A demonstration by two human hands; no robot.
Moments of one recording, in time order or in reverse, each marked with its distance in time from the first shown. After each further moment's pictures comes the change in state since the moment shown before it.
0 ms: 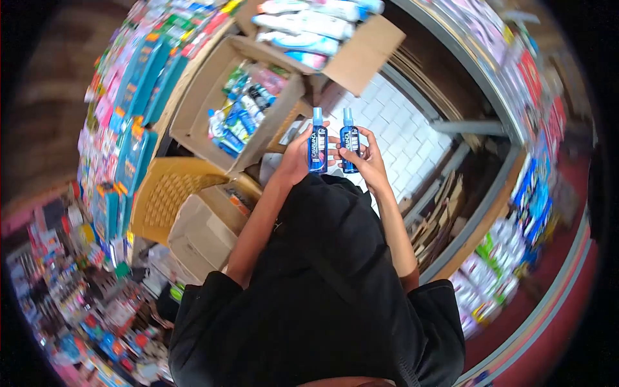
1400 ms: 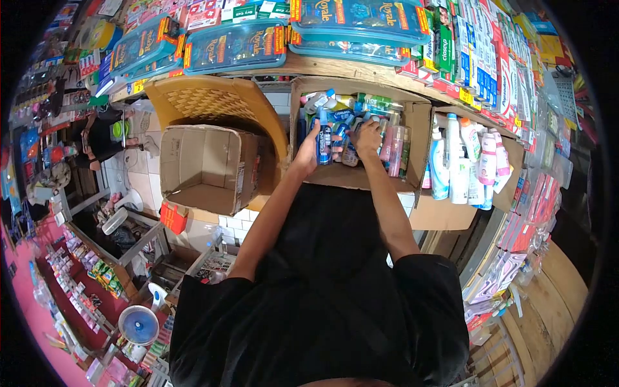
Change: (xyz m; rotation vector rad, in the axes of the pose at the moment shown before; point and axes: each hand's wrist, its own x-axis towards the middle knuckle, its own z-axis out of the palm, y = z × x) left_hand -0.046 0.112 -0.216 -0.524 0.656 0.651; right_hand 0.329 0.151 0.274 -1.967 -0.492 -0.449
